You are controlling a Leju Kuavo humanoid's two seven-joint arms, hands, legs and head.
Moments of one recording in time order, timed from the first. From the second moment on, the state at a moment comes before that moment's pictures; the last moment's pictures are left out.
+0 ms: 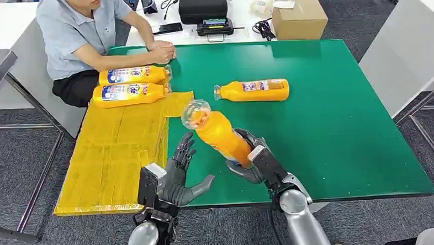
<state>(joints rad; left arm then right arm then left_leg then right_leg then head) -0.07 -0.32 -0.37 -1.30 -0.04 0.14 -0.27 -0.19 0.16 0.14 -1.25 0.40 0.23 -0.49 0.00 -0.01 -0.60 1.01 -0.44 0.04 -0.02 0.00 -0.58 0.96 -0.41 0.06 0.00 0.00</state>
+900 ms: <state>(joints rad) -0.16 -0.33 -0.38 -1.20 0.05 0.26 -0.38 -0.24 0.18 0.32 -1.10 0.40 0.19 -0.50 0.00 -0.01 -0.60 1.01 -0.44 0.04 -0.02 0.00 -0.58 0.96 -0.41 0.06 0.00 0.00</state>
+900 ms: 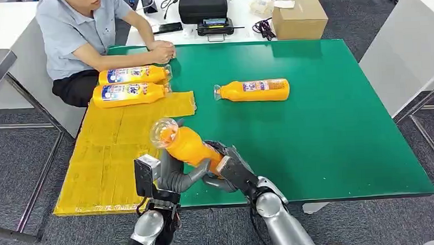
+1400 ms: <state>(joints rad) -0.18 -0.33 -0.38 -1.15 0.12 0.23 -0.40 -0.27 0.18 0.32 -1.01 0.39 0.17 -0.50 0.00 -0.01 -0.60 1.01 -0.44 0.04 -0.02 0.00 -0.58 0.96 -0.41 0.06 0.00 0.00</state>
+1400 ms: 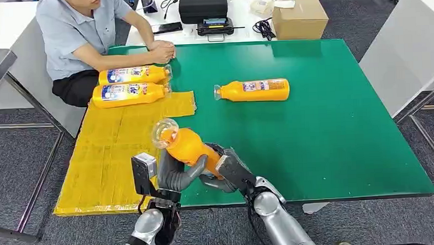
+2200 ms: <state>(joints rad) -0.14 -0.32 -0.36 -1.29 -0.43 0.34 -0.38 -0.22 0.18 0.22 -1.06 0.47 0.06 -0.47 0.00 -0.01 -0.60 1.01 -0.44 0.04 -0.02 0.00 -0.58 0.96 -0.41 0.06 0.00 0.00</state>
